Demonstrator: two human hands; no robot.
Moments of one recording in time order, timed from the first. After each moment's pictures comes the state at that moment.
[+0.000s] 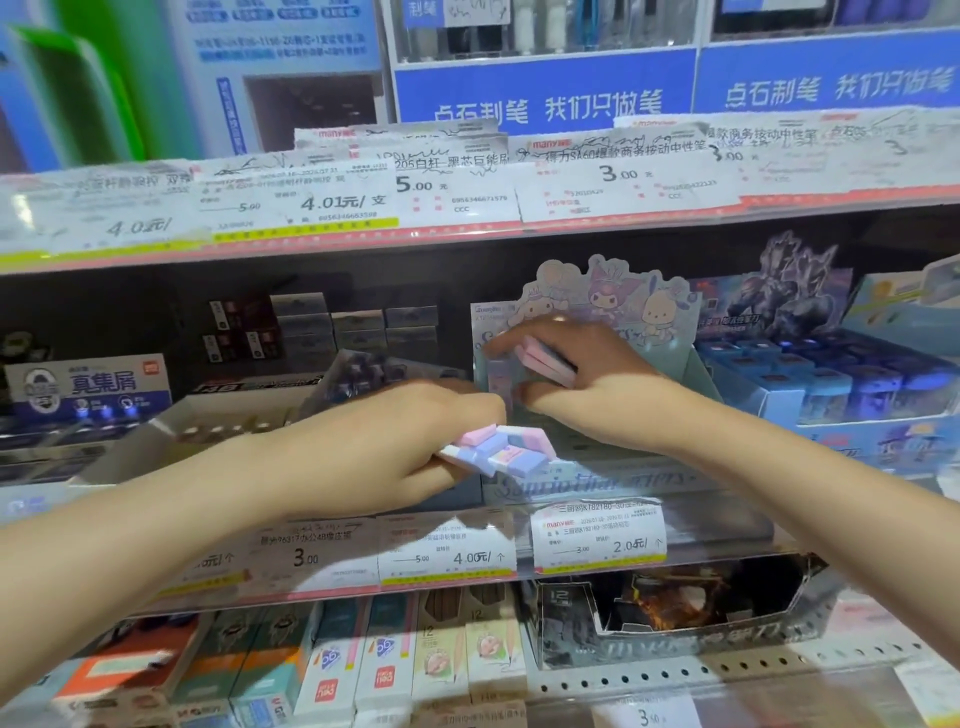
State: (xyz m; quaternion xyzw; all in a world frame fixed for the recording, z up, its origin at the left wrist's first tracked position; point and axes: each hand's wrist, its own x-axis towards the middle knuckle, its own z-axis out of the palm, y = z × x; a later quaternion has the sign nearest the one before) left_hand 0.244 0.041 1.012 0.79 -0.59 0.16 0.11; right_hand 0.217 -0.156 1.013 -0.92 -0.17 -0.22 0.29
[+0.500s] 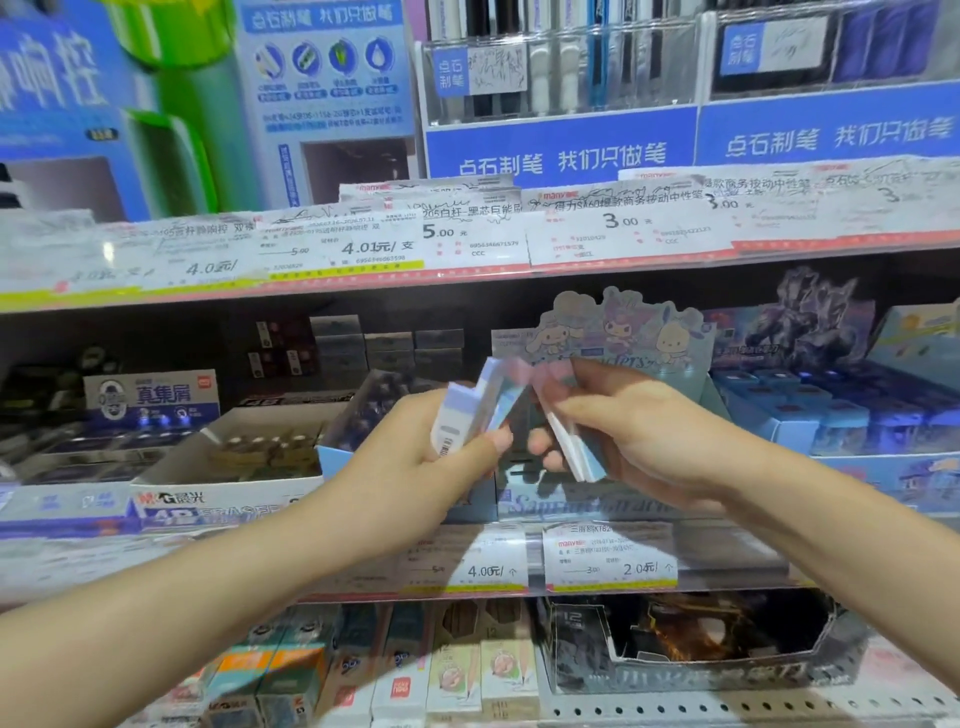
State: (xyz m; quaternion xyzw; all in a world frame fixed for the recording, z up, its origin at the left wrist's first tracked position) left_hand 0.216 0.034 1.005 0.79 -0.41 0.05 0.45; right_hand 0.189 -0.150 1.012 -0.70 -0.15 0.02 0.70
